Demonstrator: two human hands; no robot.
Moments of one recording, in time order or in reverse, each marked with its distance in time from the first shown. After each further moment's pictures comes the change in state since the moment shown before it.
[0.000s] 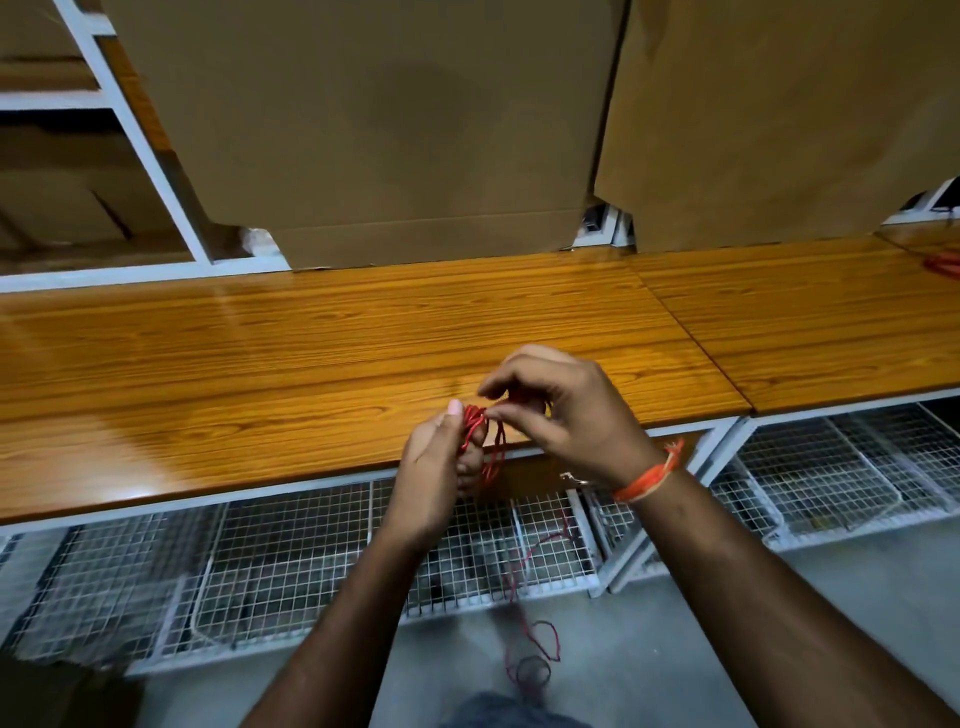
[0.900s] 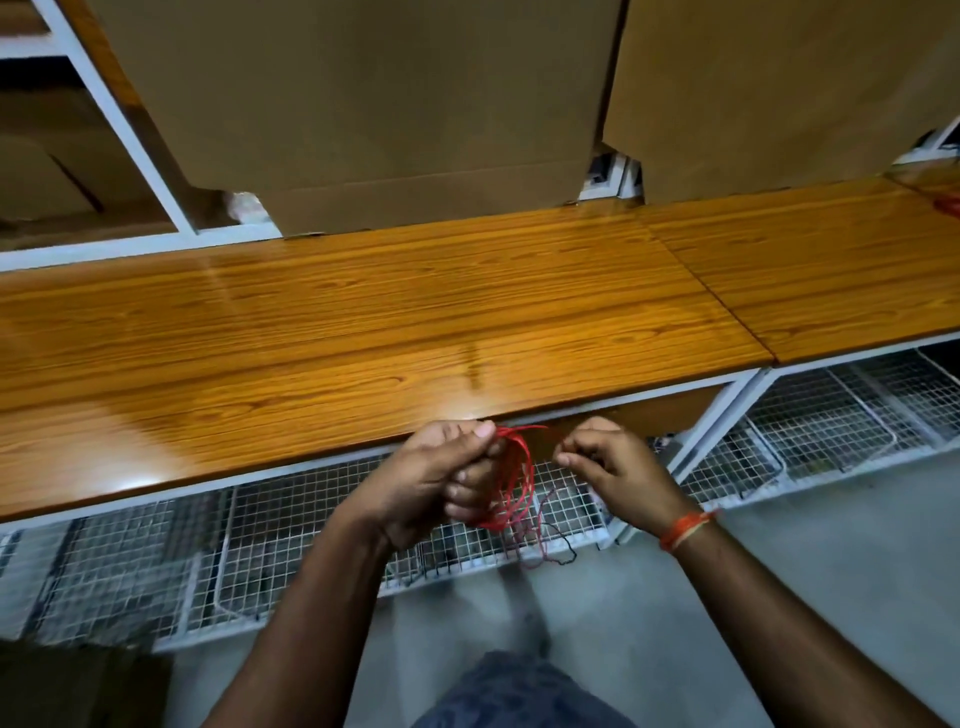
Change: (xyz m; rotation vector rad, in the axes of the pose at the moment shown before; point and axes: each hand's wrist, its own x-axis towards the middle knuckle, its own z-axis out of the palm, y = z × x) left_hand -0.013 0.009 -0.063 -0.300 -0.497 -0.414; right_hand -0.100 0.047 0.065 0.023 -0.140 0.674
